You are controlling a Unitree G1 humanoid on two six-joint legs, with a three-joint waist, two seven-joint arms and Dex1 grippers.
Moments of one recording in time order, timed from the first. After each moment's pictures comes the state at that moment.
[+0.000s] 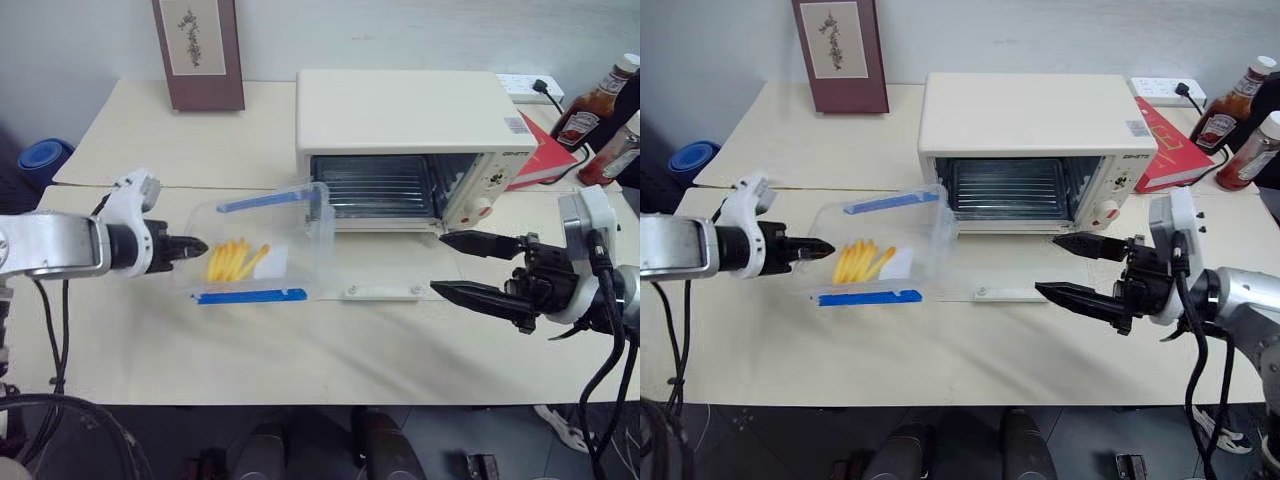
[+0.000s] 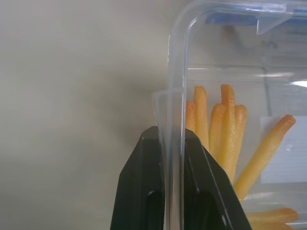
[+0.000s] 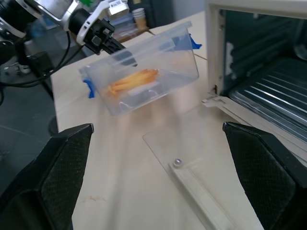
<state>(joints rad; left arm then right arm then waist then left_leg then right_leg) -0.83 1.03 -0.07 0.14 -1.96 1.37 0.63 -0.12 -0.87 -0.52 -0.56 1.07 0.89 0.89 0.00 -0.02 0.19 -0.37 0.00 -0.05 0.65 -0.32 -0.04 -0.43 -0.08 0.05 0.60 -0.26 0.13</state>
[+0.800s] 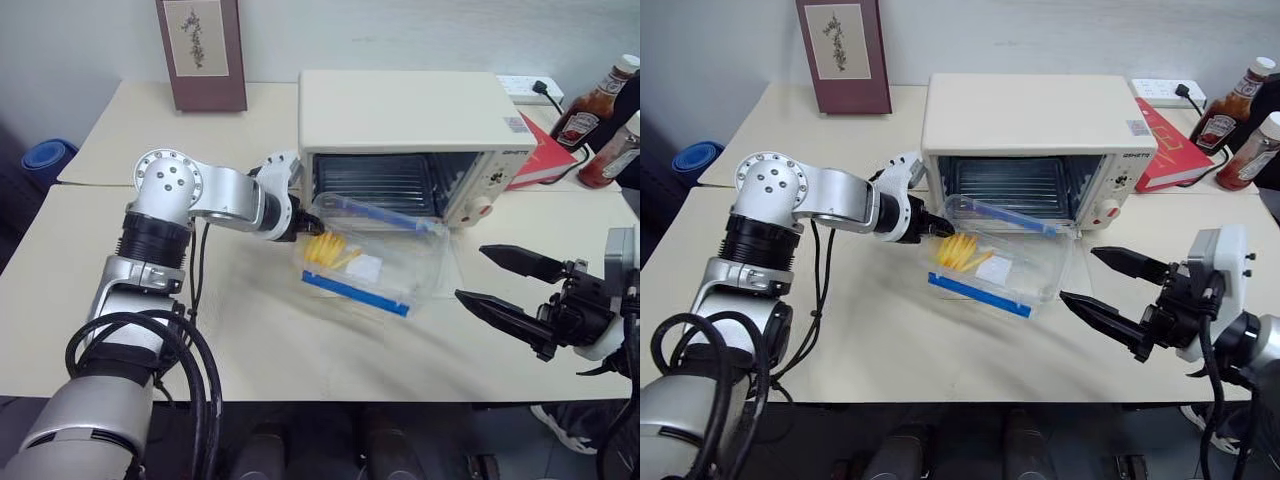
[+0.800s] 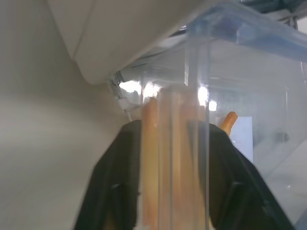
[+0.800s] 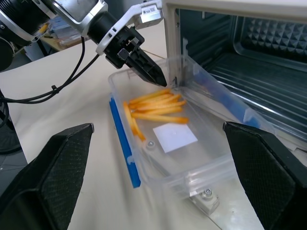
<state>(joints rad) -1.17 0.43 -0.07 0.47 -1.49 1.44 0.65 0.12 -0.84 -0.63 -0.67 1.09 0.75 0.75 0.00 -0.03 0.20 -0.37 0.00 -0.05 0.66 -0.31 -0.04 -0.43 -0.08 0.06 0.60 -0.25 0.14</state>
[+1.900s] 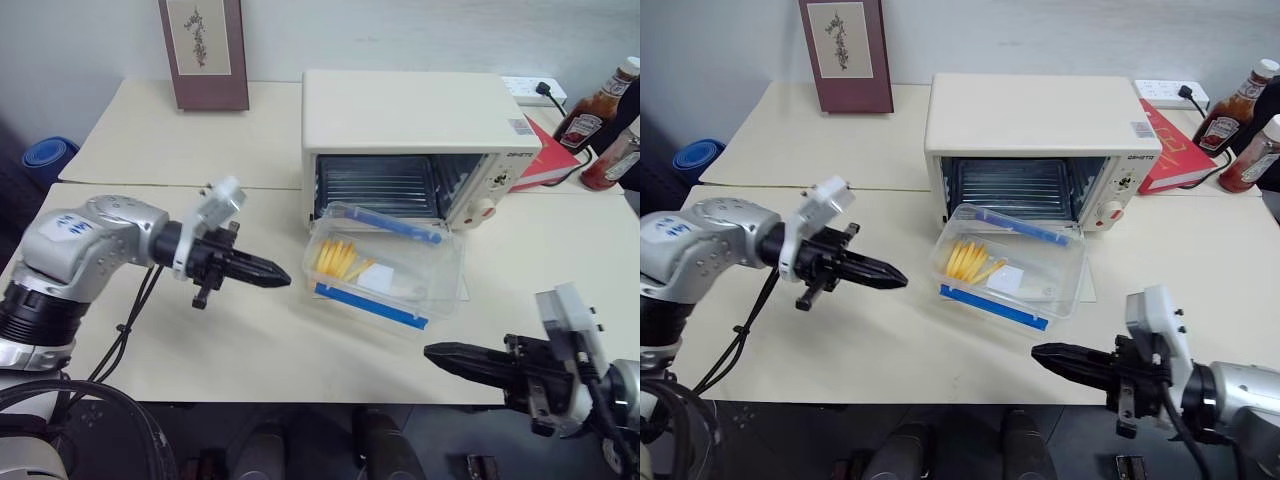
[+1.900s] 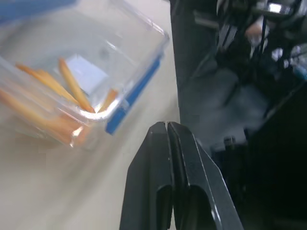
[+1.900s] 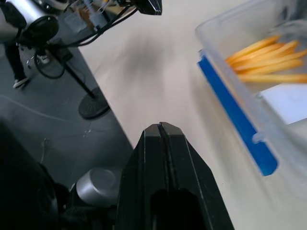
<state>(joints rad) -0.79 0.95 -0.29 -0.10 -0.74 0.86 -1.28 0.33 -0.92 -0.51 -0.84 1.20 0.80 0.77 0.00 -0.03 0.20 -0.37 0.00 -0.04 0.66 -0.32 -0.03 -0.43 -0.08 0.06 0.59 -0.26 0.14</state>
